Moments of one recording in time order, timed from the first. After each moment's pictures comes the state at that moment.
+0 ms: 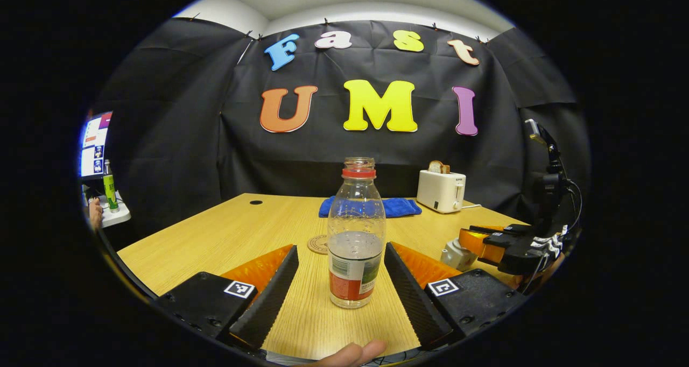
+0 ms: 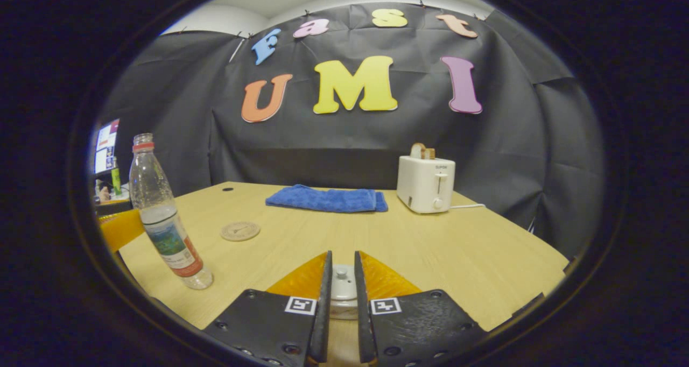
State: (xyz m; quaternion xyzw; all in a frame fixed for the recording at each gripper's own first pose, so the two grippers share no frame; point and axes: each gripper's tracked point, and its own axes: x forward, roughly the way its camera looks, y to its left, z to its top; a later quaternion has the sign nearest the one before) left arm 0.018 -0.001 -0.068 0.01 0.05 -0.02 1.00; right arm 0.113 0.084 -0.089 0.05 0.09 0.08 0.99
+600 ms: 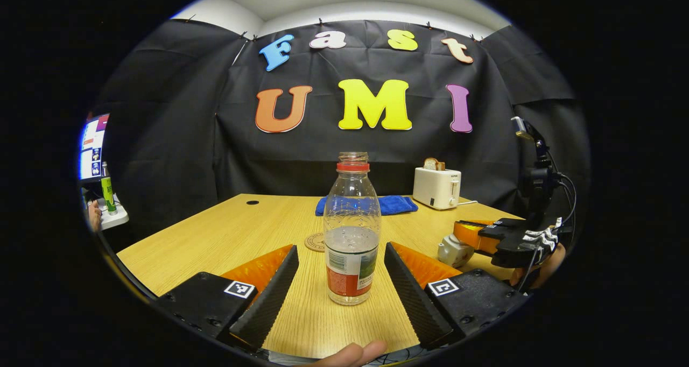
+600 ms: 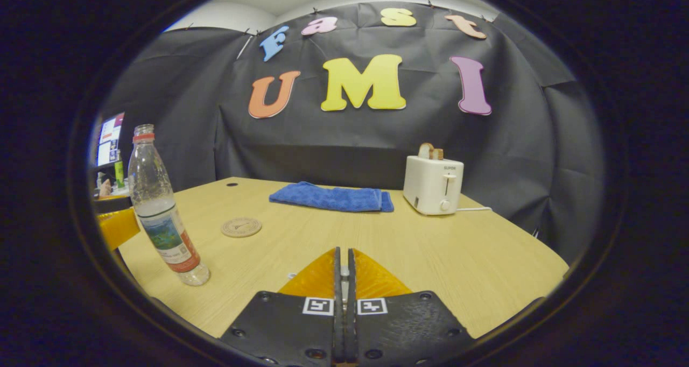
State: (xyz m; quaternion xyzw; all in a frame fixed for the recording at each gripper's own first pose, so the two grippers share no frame) left arm 0.015 -0.003 -0.074 0.02 0.05 -0.04 1.00; right arm 0.119 0.075 -0.088 0.02 0.08 0.07 0.99
